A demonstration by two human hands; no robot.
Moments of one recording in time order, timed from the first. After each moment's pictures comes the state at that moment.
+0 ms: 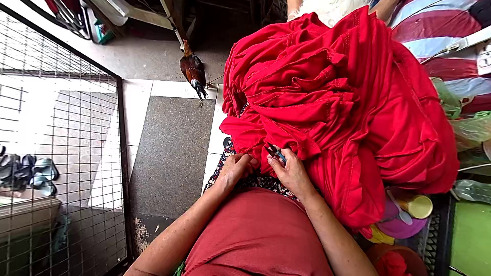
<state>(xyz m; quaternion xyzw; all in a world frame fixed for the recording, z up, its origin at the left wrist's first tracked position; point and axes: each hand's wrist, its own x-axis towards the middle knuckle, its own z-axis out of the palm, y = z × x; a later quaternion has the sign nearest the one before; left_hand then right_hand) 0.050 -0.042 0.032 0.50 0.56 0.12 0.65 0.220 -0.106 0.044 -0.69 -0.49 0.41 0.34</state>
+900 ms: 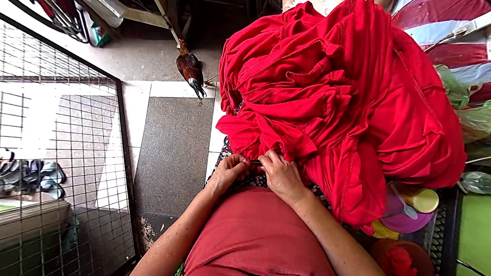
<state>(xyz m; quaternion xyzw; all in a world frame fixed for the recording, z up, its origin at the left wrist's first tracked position) 0.031 -0.048 0.024 0.50 0.49 0.15 0.69 0.206 -0.115 0.021 -0.64 -0.71 0.17 0.22</state>
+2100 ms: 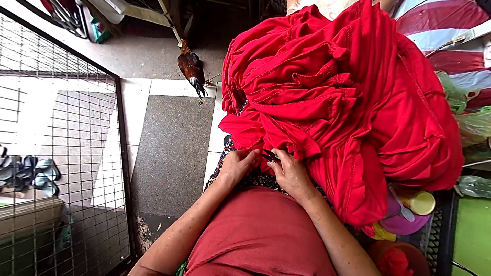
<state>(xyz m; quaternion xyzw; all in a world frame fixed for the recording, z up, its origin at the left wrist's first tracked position) 0.054 -0.036 0.035 0.58 0.59 0.05 0.56 0.219 -0.115 0.034 -0.68 -0.60 0.31 0.28</state>
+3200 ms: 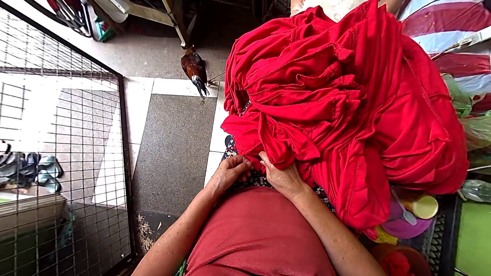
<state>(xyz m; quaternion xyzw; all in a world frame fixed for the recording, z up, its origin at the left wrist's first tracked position) 0.018 -0.044 0.020 0.52 0.48 0.13 0.70 0.197 -0.107 0.000 -0.65 -0.70 0.10 0.27</state>
